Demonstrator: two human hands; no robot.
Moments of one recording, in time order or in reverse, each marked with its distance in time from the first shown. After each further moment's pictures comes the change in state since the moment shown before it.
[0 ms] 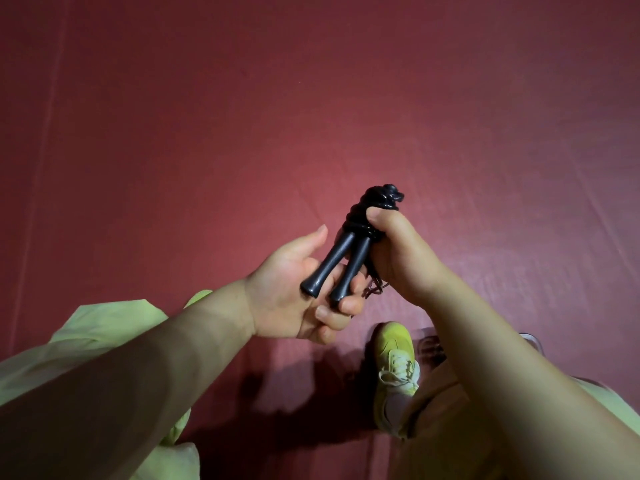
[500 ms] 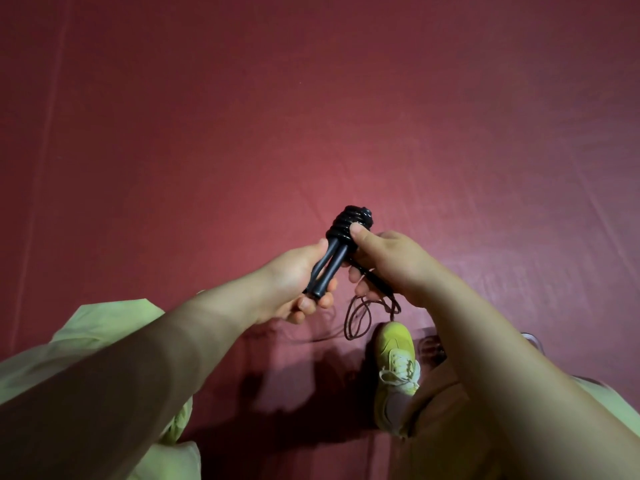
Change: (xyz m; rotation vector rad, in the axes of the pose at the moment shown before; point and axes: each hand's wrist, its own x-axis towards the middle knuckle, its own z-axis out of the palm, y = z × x) left_hand 0.011 0.002 -0.003 0.412 0.701 -0.028; right_hand 0.004 0.007 -0.007 -0.334 0.051 0.211
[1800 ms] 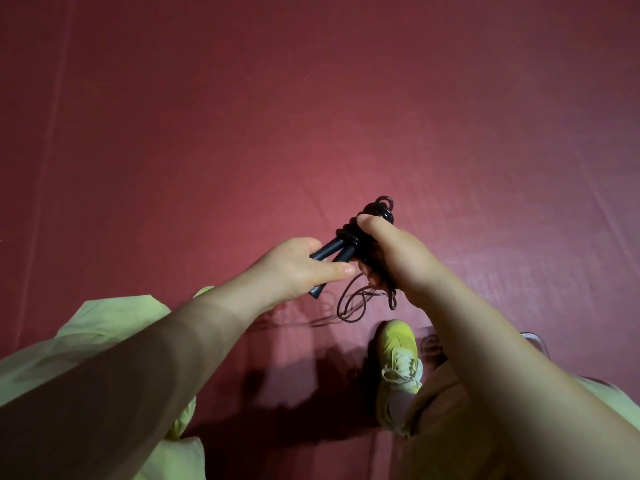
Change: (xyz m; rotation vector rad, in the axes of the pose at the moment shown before) left_hand 0.010 -0.003 -0.008 0.394 0.301 0.334; right_hand 0.001 -0.001 0.005 0.105 0.120 0.020
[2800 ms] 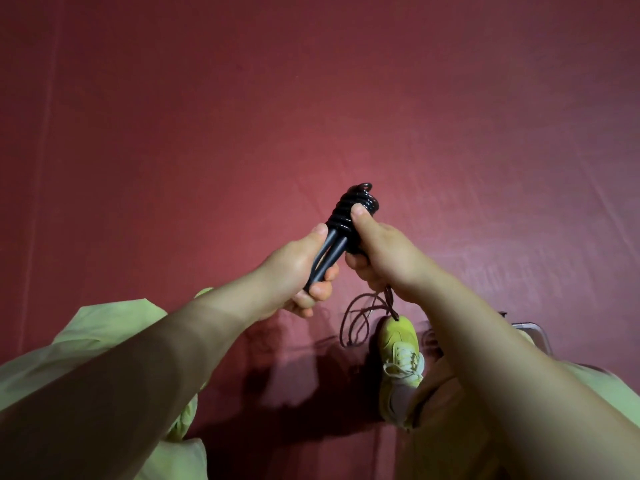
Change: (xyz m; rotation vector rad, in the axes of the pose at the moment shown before) left_hand -0.011 0.008 0.005 -0.368 -0.290 -0.143; right_hand -0.002 0.001 0.004 -0.067 -0.141 -0.120
